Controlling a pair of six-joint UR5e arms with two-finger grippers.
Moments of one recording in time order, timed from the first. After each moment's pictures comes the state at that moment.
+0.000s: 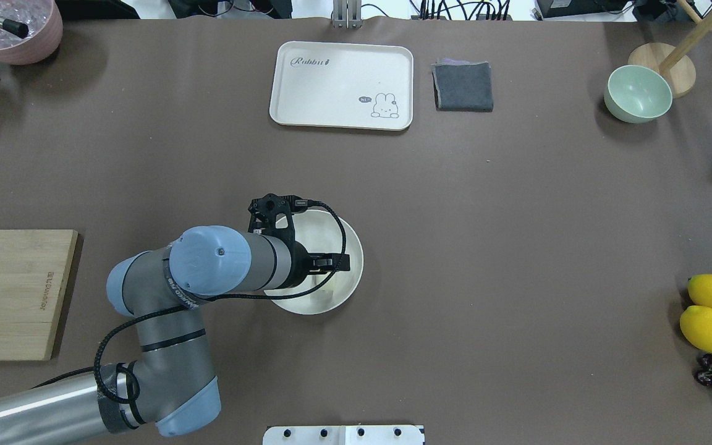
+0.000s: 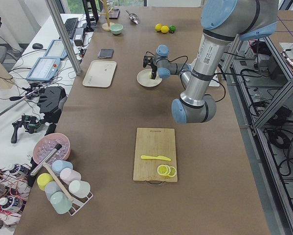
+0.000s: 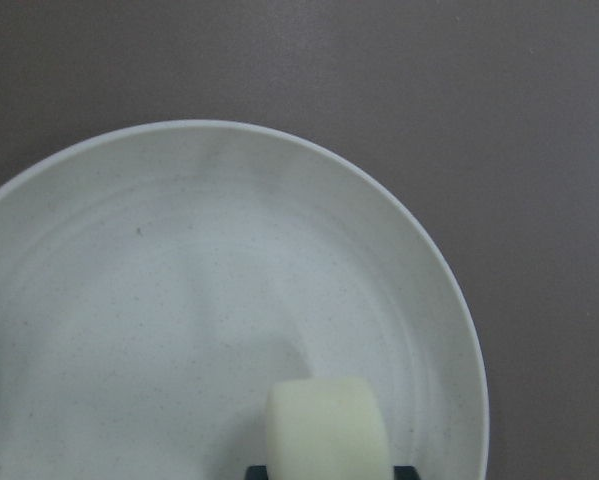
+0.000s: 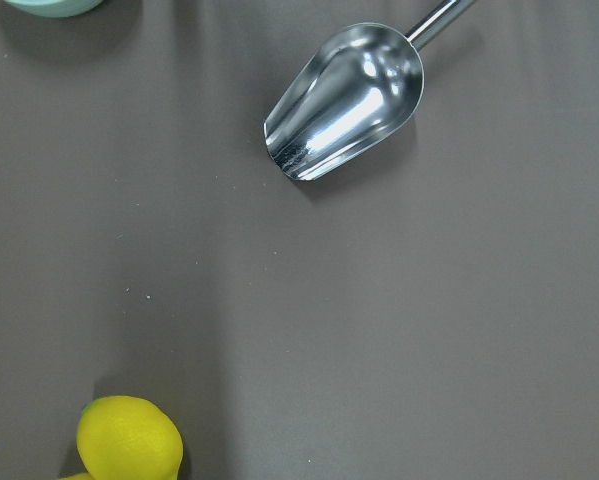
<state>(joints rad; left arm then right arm) -0.39 -2.12 -1.67 -2.11 -1.68 -1.37 1.68 -1.86 1.99 -1.65 2.32 0.02</state>
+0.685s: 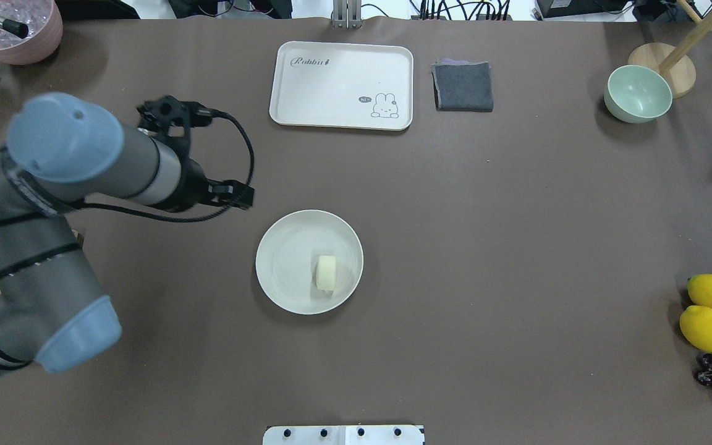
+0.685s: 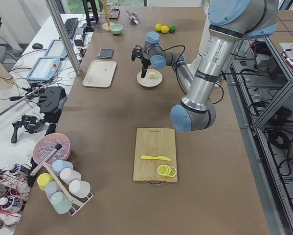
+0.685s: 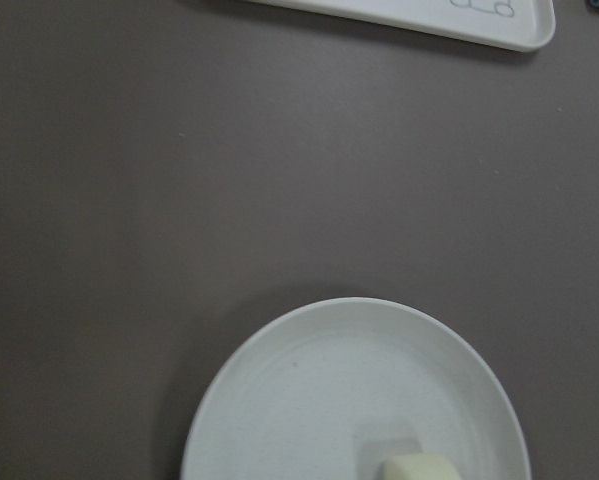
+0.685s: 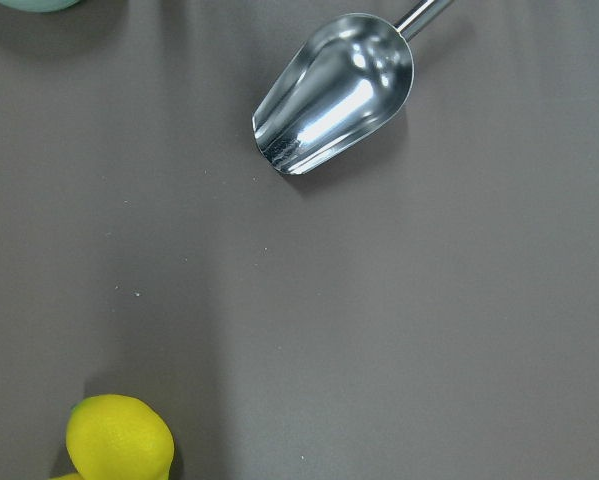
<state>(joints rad) -0.70 -1.98 -2.01 -1.62 -1.91 -1.01 1.69 -1.86 1.97 -1.65 2.32 0.02</state>
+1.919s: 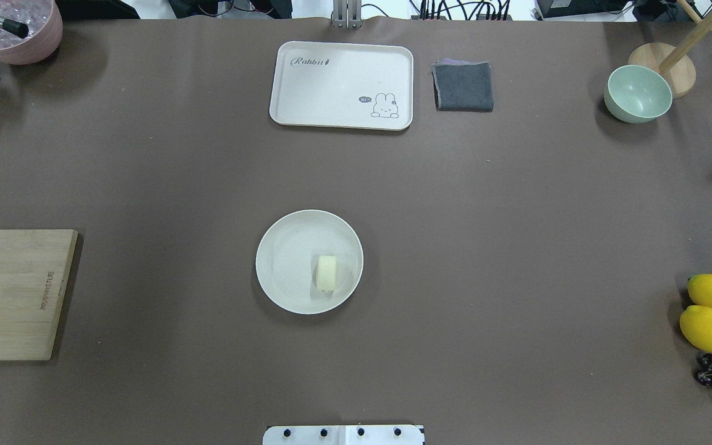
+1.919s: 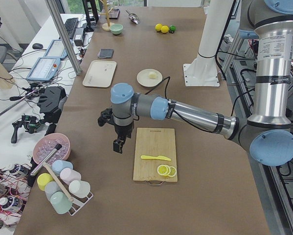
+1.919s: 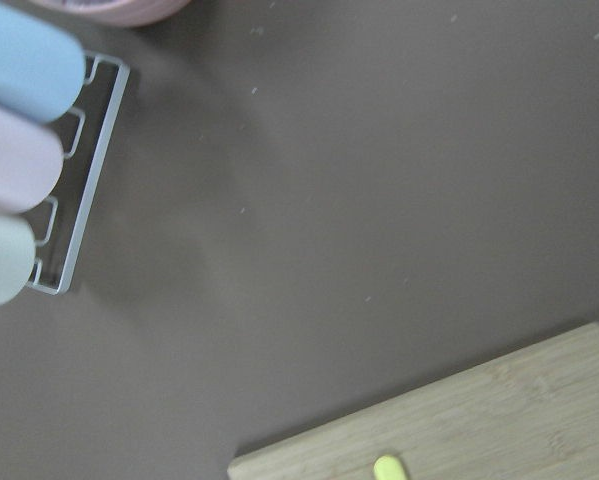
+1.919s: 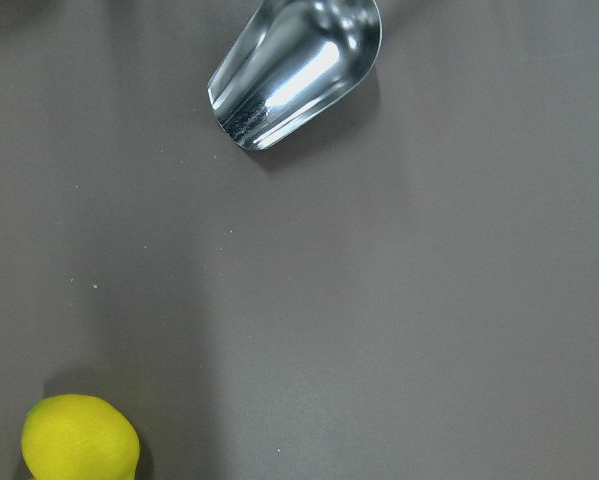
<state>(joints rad) -1.51 -1.52 -1.85 -1.47 -2.22 0.16 1.68 -1.85 1.88 -1.65 2.32 0.02</state>
